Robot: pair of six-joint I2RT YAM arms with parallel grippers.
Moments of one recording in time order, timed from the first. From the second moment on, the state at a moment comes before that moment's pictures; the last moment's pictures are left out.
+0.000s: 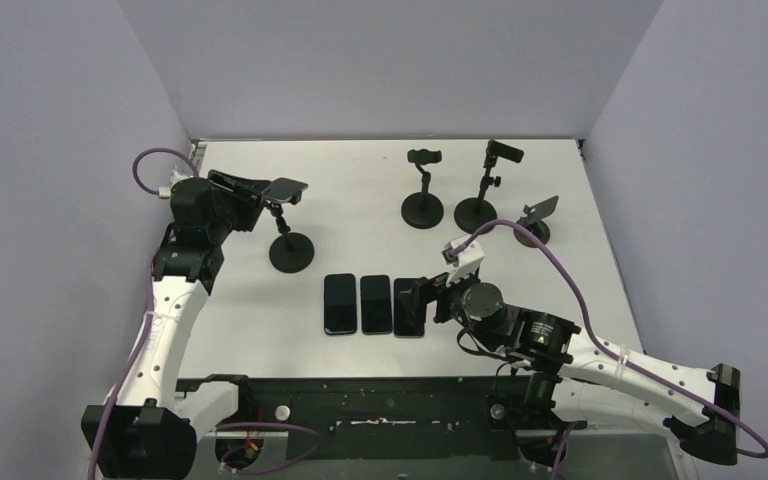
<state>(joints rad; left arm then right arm) -0.05 1.06 0.99 -0.28 0.07 -1.19 1.12 0.82 0.69 -0.24 0.45 0.41</state>
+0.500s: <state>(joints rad) -0.07 1.04 0.97 -0.32 0.06 -1.20 1.12 0.82 0.69 -0.24 0.45 0.41</state>
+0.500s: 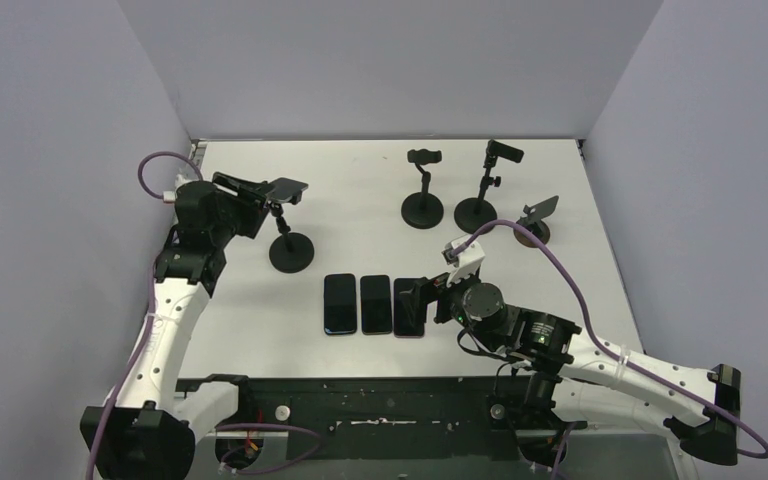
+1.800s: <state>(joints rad) -0.07 1.10 0.93 -0.25 0.09 -1.20 1.12 0.79 0.69 -0.26 0.48 0.41</state>
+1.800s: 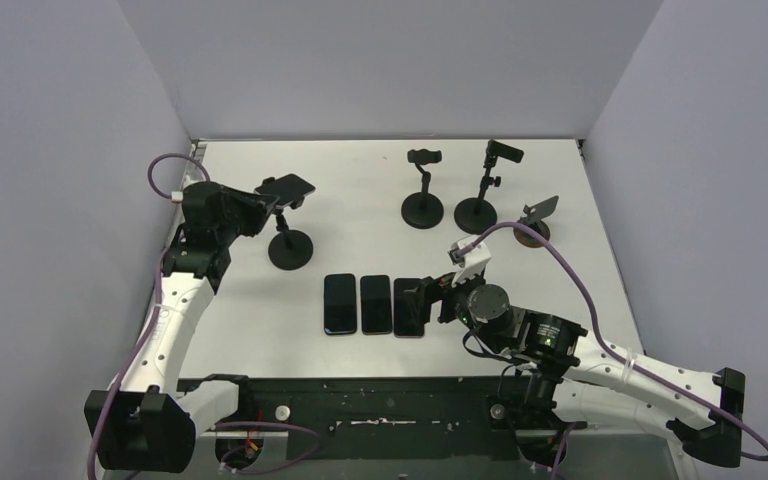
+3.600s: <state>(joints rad) -0.31 1.41 1.23 0.02 0.70 -1.06 1.13 0.50 0.91 -0.54 0.72 0.25</state>
